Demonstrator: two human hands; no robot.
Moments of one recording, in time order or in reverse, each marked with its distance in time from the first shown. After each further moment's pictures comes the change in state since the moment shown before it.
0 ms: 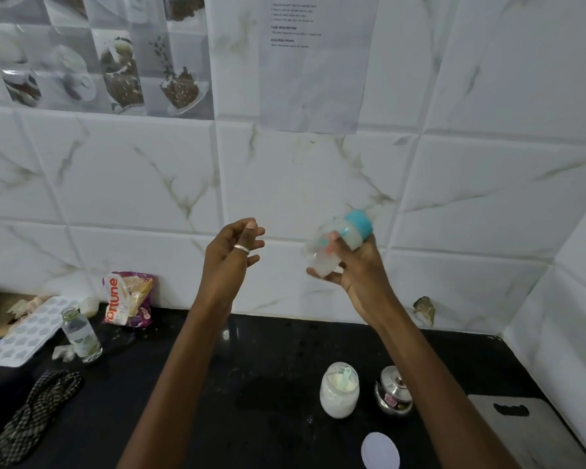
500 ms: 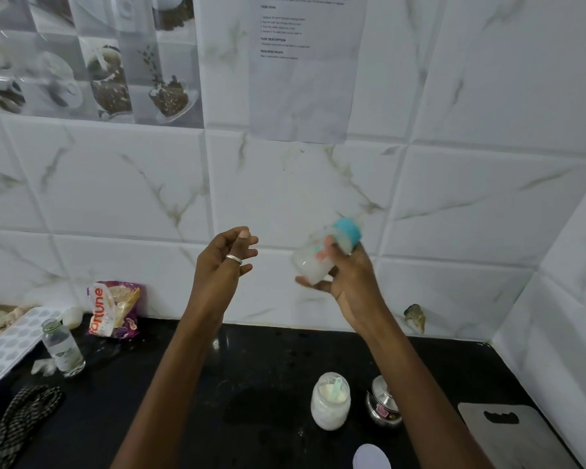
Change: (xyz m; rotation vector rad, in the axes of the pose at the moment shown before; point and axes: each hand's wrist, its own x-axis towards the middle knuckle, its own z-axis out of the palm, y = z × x) left_hand 0.000 0.001 0.005 -0.019 -0.012 0.017; right_hand 0.001 -0.001 0.003 0.086 -0.006 0.015
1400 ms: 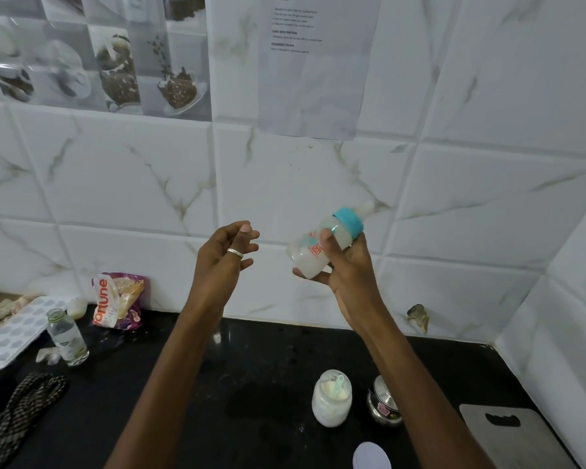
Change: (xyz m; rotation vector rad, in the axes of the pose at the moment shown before) left_hand 0.003 -0.002 -0.008 0.008 0.008 0.005; right_hand -0.006 -0.003 0.018 -0.188 -0.030 -0.088
